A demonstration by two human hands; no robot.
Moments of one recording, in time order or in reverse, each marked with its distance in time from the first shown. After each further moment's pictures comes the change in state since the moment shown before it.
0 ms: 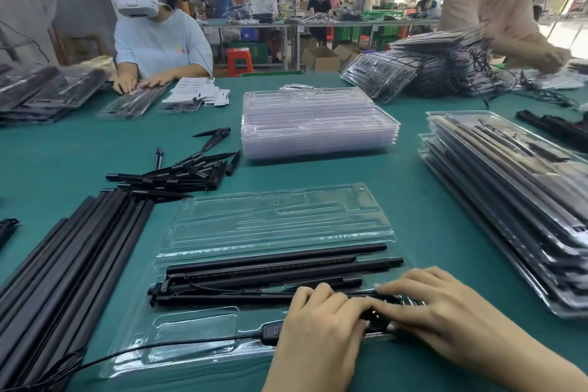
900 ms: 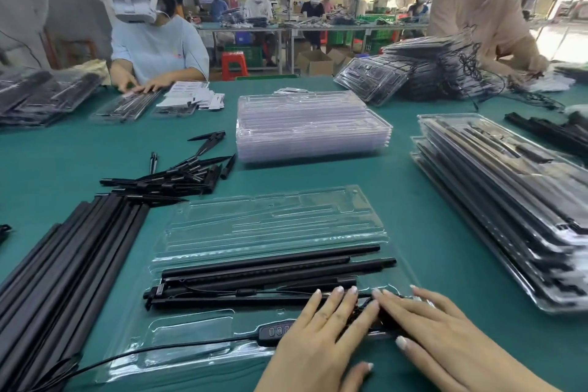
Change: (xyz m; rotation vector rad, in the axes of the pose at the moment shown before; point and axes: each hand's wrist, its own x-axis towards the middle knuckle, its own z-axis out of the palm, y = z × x) left_hand -0.015 -0.002 -0.005 0.077 -0.350 0.186; right_hand -0.012 -0.038 -0.020 0.106 -0.217 0.263
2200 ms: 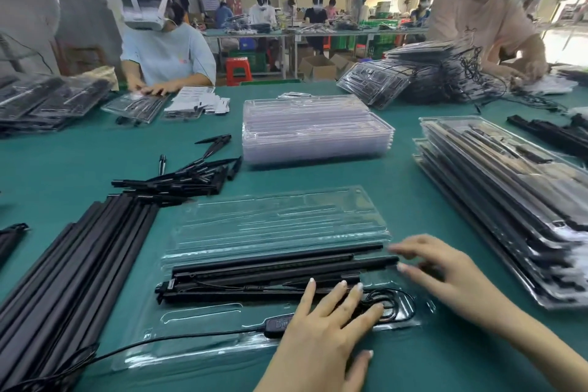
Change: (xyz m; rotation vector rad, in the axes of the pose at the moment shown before) left_hand 0.000 0.003 -0.009 -0.006 -0.035 -0.045; right_hand 0.028 0.063 0.014 0.575 0.219 0.283
